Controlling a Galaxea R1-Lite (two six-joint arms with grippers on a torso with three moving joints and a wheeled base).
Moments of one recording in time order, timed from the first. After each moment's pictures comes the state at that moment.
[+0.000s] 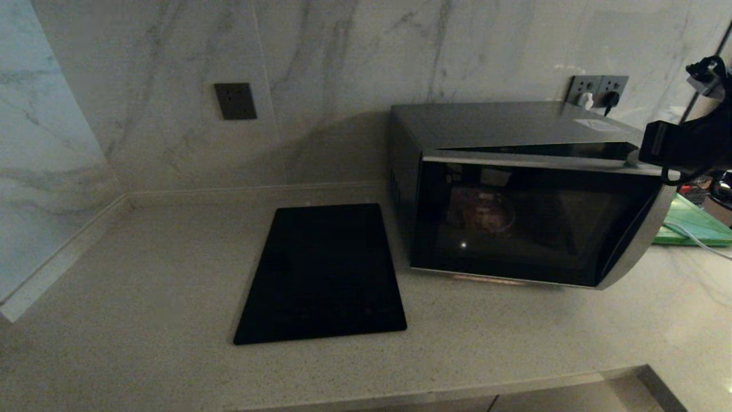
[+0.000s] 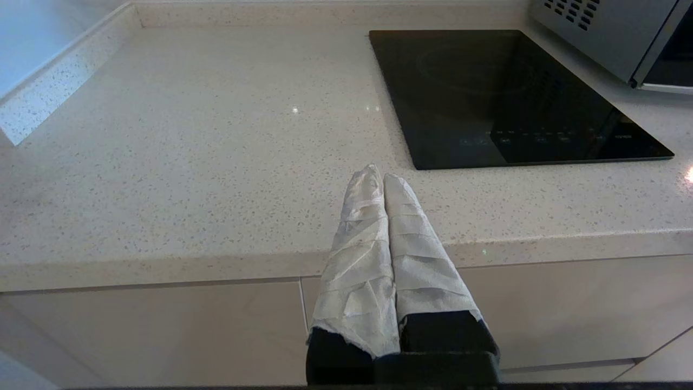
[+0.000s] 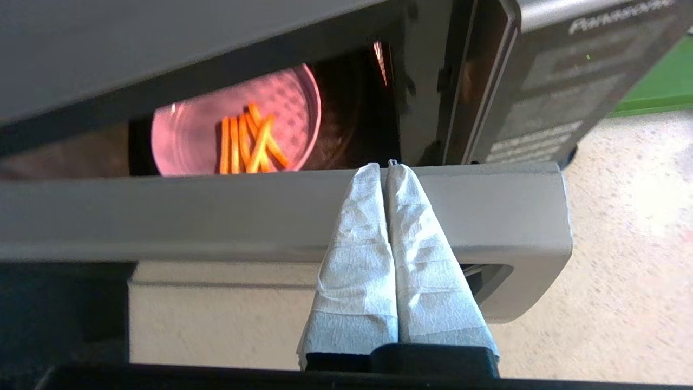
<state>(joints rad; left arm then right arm) 0.00 0.00 0.00 0.00 0.02 -0.03 -0.12 1.74 -1.64 0.43 0.04 0.21</state>
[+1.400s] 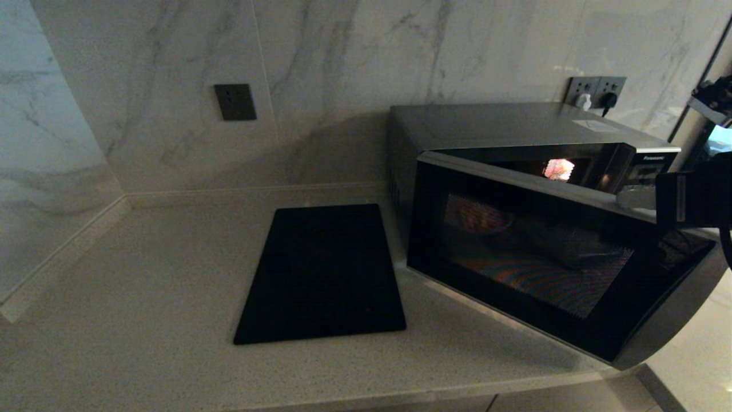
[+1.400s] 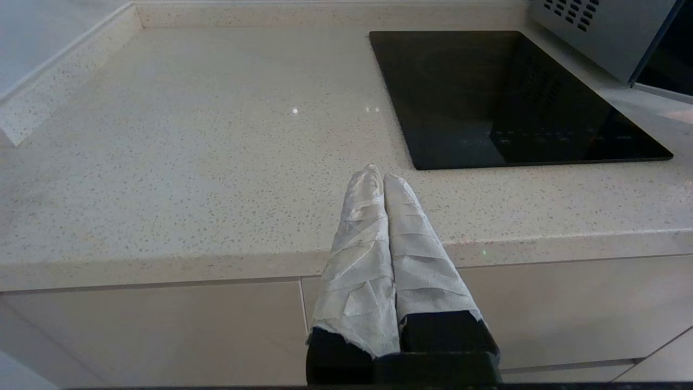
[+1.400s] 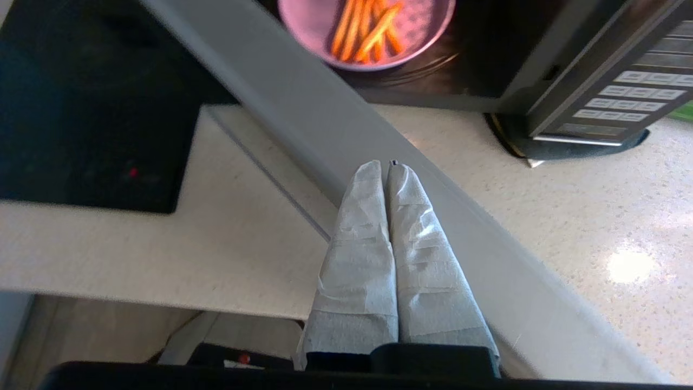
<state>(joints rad) 0.00 0.00 0.00 0.00 0.02 -0.03 0.20 1.41 -1.26 0.44 -0.04 0.07</state>
